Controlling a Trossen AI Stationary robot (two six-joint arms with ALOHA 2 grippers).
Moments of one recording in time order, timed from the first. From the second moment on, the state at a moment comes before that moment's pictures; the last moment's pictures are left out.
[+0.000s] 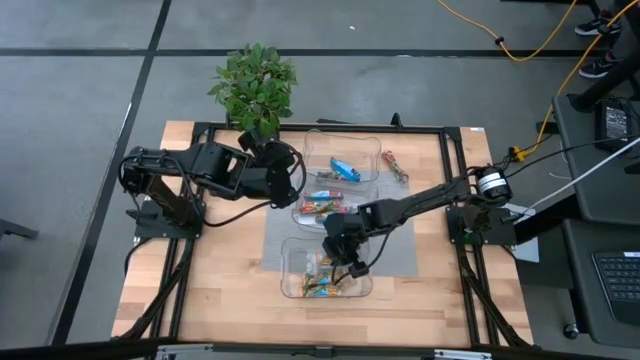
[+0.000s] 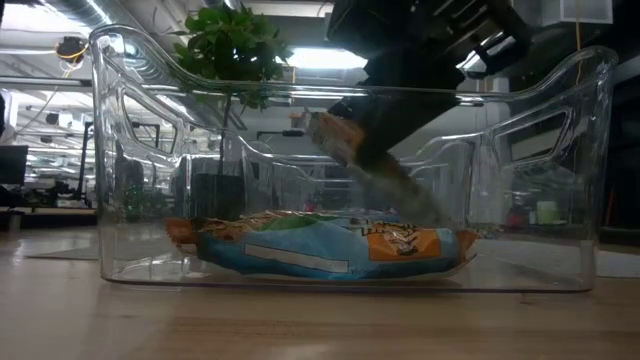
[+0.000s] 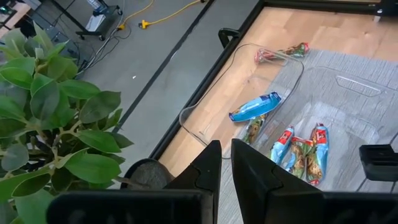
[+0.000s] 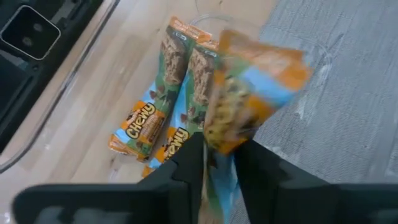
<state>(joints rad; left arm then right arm) -0.20 1.62 2.00 -1.42 -0.82 -0.48 0.19 1.84 1.21 -0.30 -0.32 -0.15</state>
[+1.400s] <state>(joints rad) -0.22 1.62 2.00 -1.46 -0.82 -0.49 0.08 1.68 1.65 -1.25 0.32 0.08</state>
